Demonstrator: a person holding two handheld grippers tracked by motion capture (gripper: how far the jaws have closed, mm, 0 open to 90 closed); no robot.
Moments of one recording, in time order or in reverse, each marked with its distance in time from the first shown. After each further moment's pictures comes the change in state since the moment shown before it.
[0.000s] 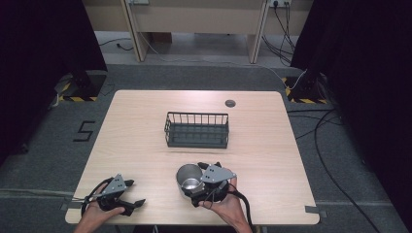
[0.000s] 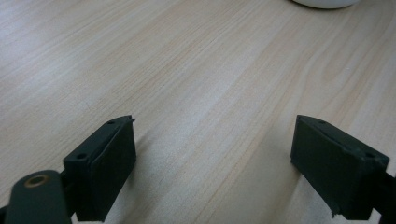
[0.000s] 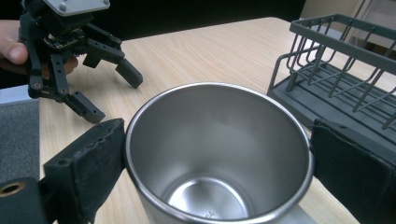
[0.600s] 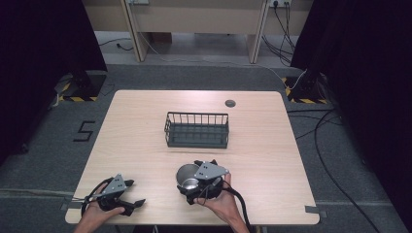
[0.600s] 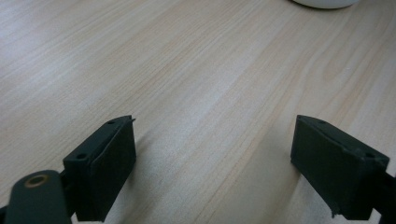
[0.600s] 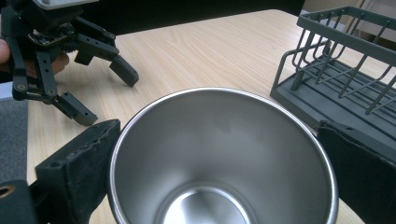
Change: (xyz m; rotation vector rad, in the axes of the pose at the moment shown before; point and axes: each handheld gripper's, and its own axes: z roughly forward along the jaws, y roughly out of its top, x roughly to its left) left arm 0.000 0.000 0.000 0.000 0.000 0.000; right arm 0.000 0.005 0.015 0.034 -0.005 0.000
